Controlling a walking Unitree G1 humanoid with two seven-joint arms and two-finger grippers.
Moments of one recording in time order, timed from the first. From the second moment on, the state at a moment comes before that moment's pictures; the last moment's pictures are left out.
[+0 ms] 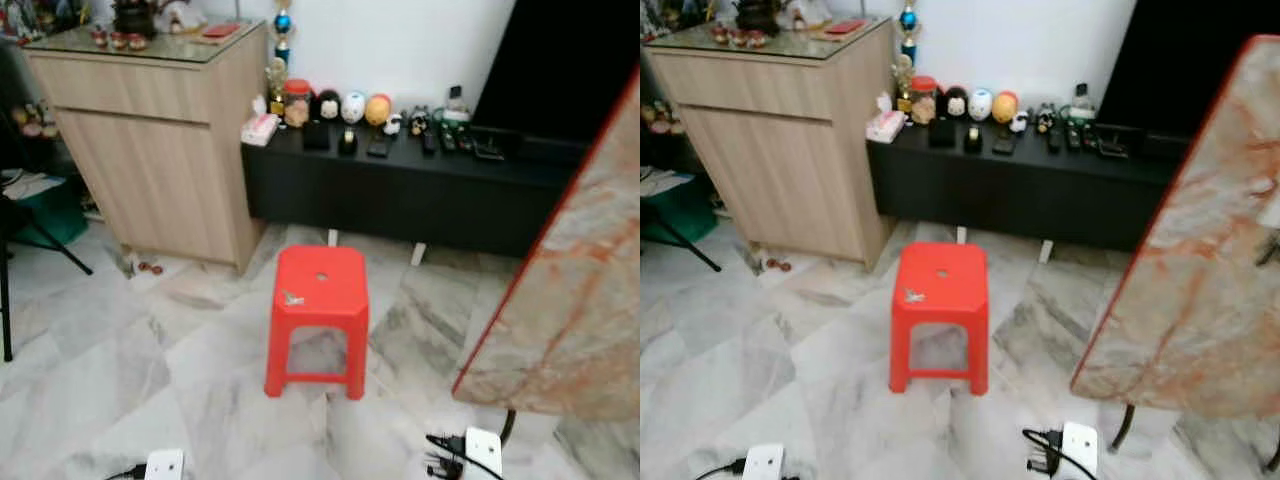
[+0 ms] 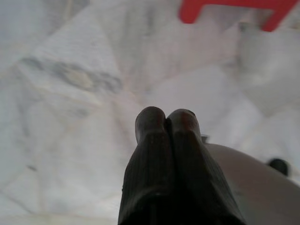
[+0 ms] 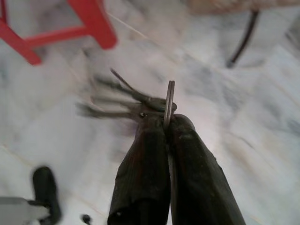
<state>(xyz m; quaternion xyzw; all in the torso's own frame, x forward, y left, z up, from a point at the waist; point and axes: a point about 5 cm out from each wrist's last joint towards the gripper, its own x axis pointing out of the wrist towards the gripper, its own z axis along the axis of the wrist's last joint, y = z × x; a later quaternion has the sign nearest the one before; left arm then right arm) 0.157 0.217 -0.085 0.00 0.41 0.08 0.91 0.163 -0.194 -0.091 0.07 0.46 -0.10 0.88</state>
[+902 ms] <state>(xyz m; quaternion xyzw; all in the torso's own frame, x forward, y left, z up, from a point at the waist) 0.163 0.218 -0.082 0.00 0.40 0.08 0.91 0.193 -0.193 -0.077 0.08 0.41 -0.12 0.90</state>
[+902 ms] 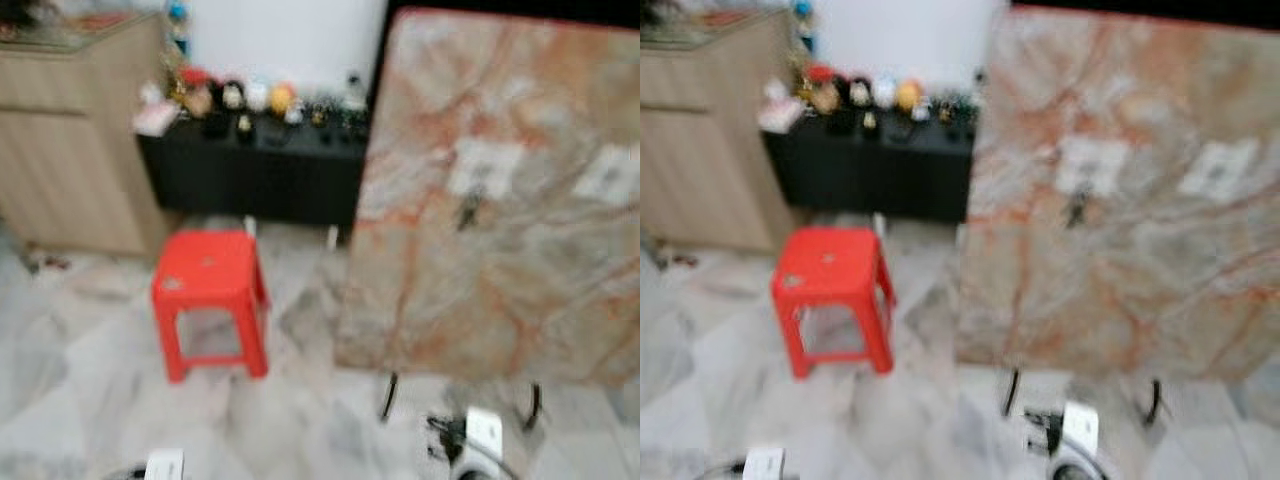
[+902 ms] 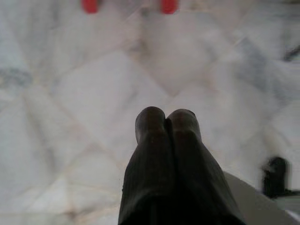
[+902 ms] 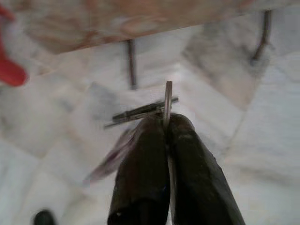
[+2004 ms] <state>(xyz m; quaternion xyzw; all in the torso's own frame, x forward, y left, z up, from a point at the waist) 0.151 0.220 -0.087 0.00 0.42 0.08 0.91 0.273 -0.189 -0.014 0.06 0.21 -0.12 0.97</state>
